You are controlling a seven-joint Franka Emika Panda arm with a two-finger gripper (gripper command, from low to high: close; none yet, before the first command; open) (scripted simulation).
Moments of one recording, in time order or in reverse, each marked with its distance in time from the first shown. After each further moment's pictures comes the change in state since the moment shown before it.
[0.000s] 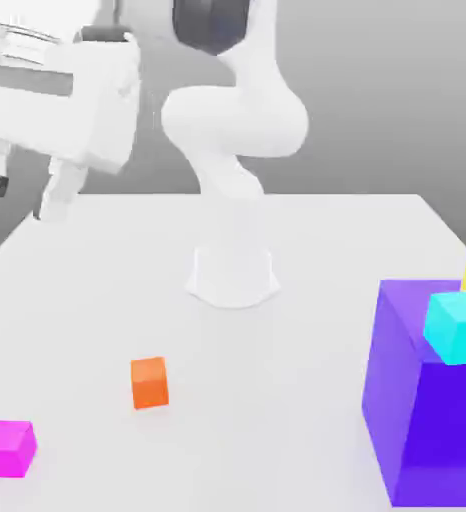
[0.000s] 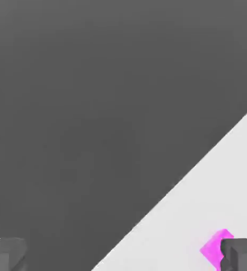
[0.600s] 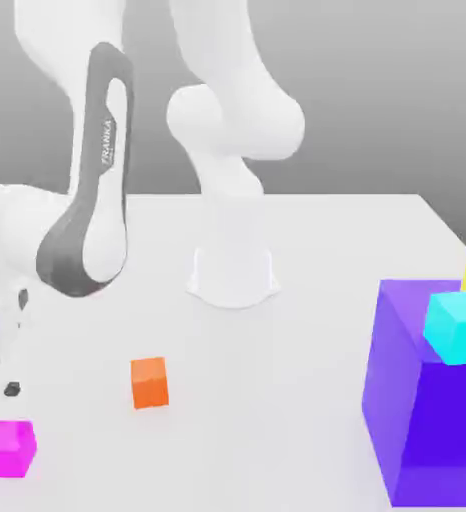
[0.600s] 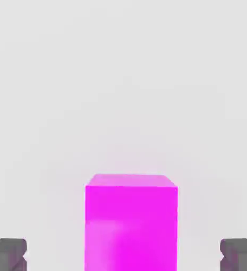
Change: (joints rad) arm -0.195 0.606 -0.053 -0.010 0.232 0.306 0.279
